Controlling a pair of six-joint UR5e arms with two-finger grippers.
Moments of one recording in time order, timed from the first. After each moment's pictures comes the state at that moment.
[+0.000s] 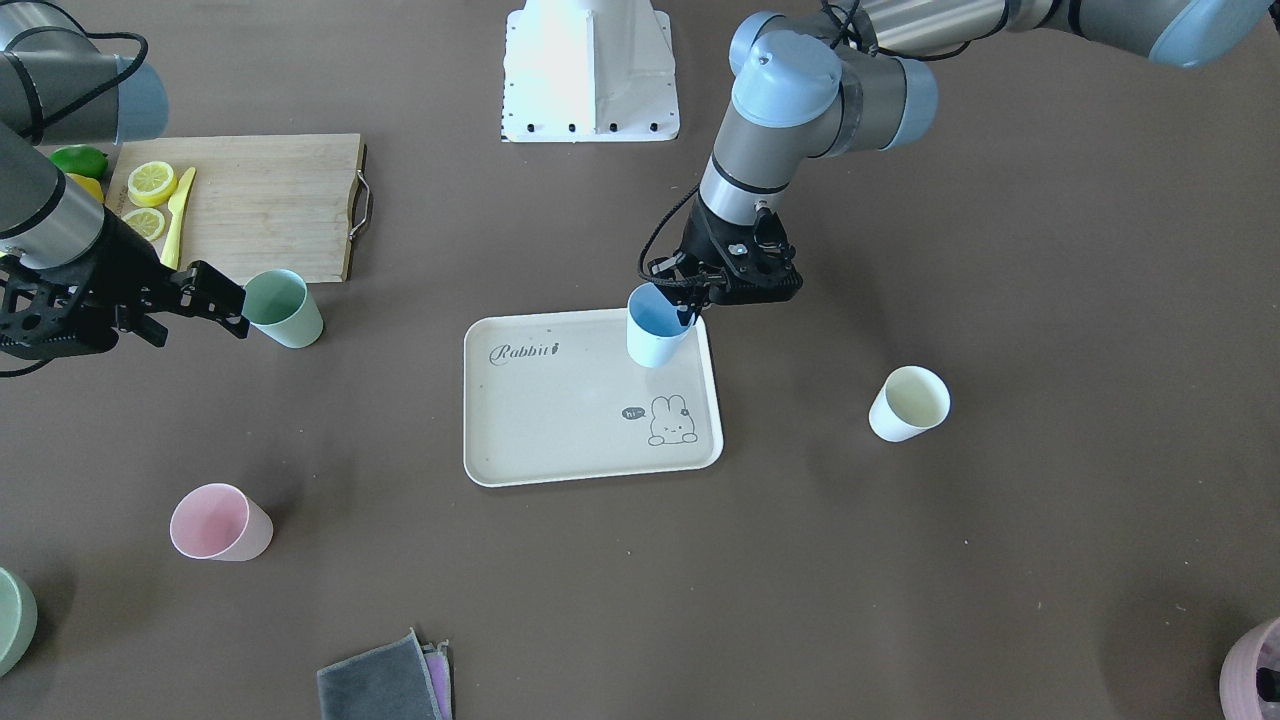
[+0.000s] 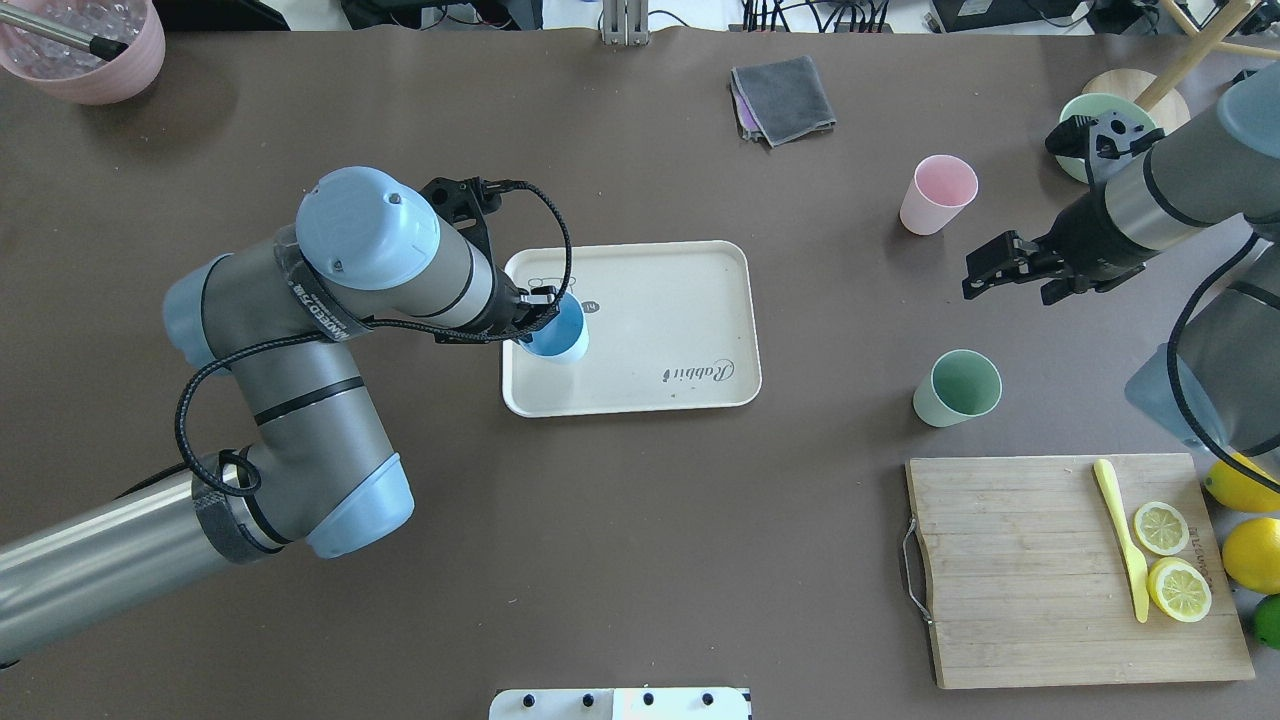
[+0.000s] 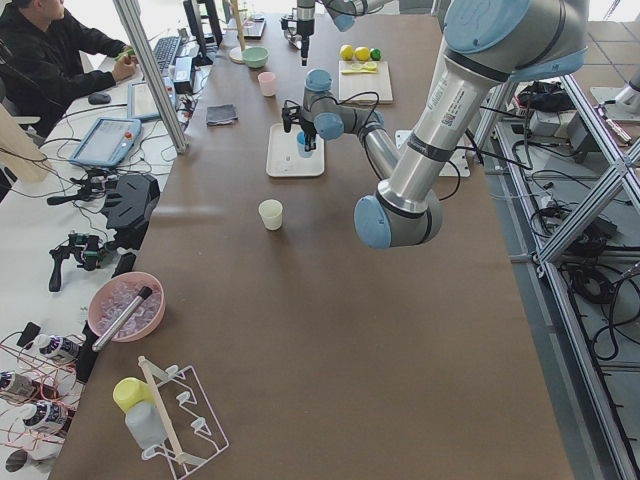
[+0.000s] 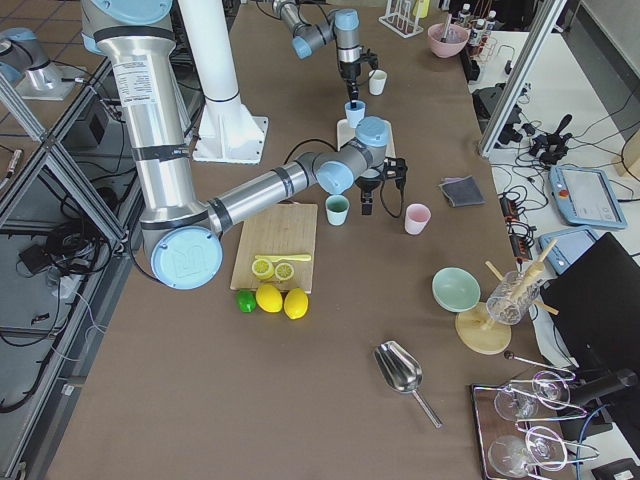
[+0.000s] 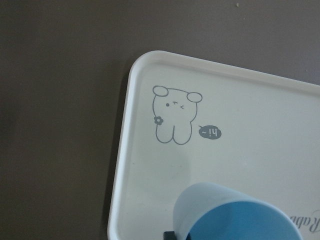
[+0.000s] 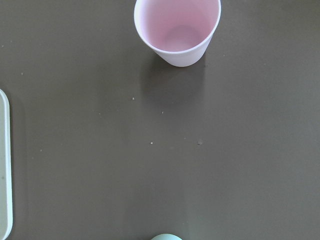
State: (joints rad) left arm -0.59 -2.19 -1.68 -1.80 -1.87 -1.39; right arm 0.96 -1.40 1.83 -1.31 2.25 0.90
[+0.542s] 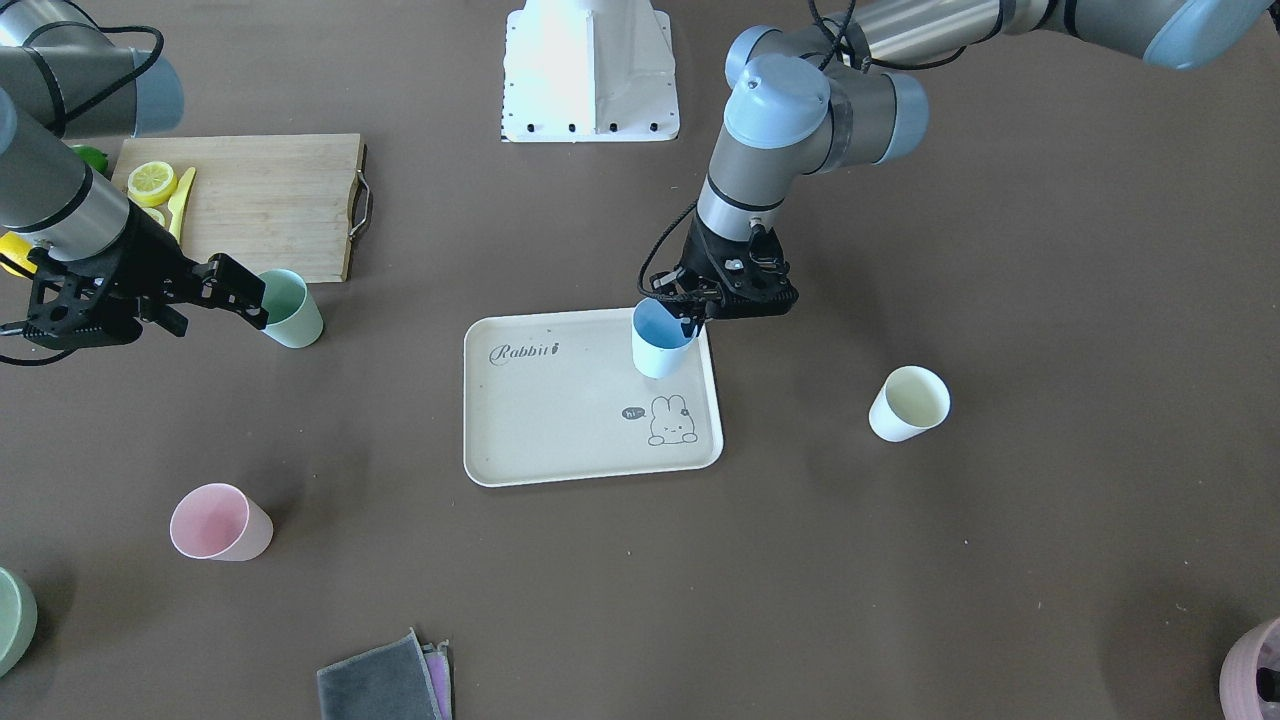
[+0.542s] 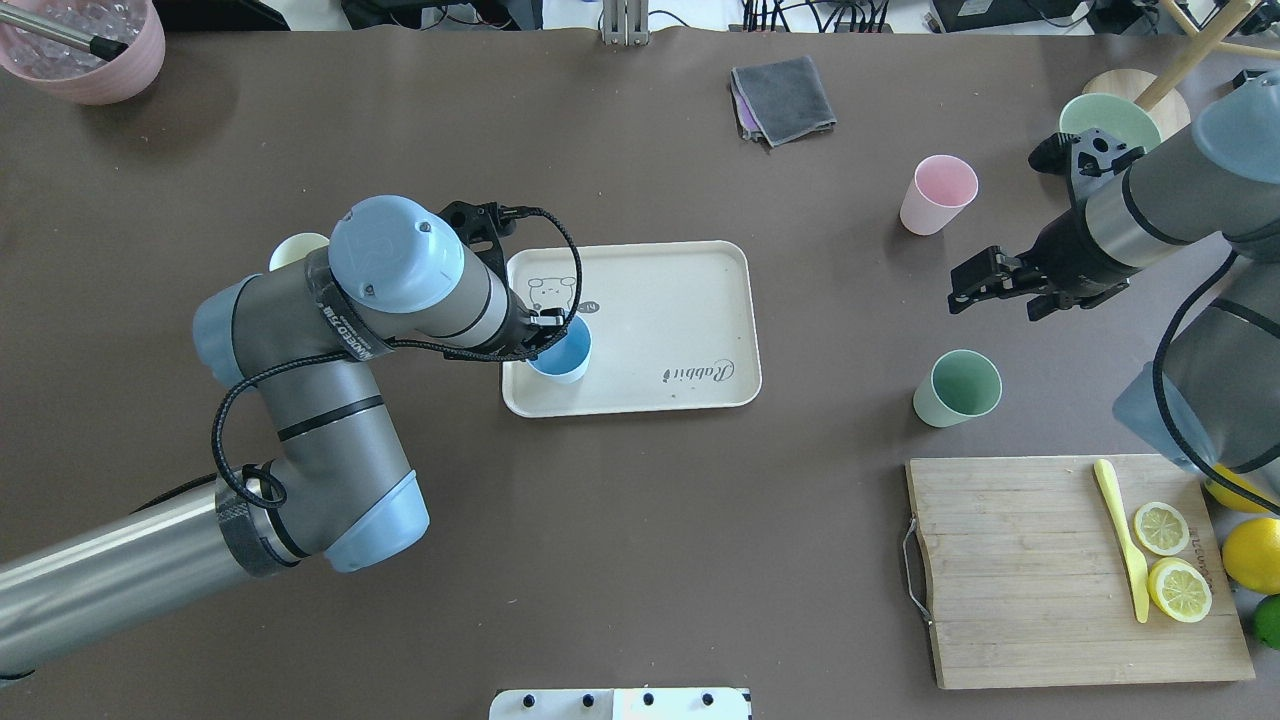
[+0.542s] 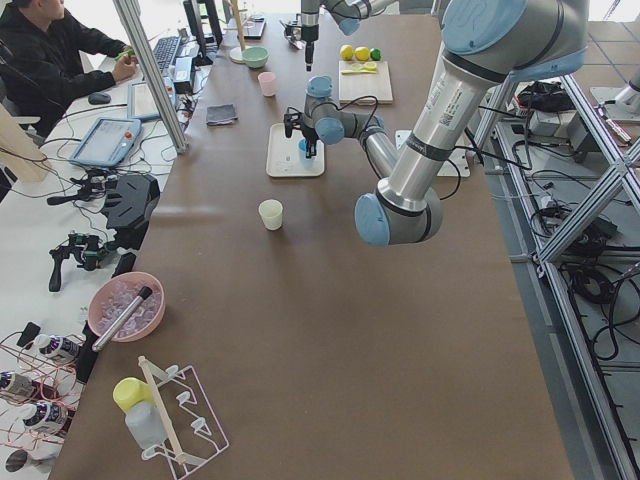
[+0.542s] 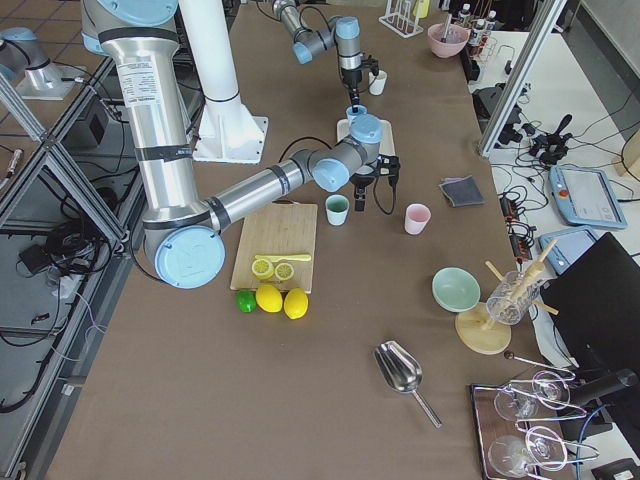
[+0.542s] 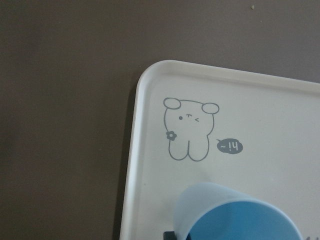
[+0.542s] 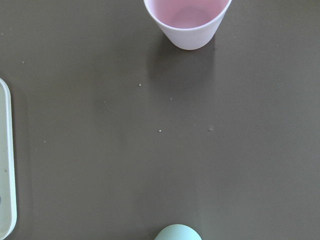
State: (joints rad) left arm -0.56 -2.20 -1.65 -1.80 -1.85 -1.38; right arm 0.92 -1.40 1.84 -1.31 2.23 0.94
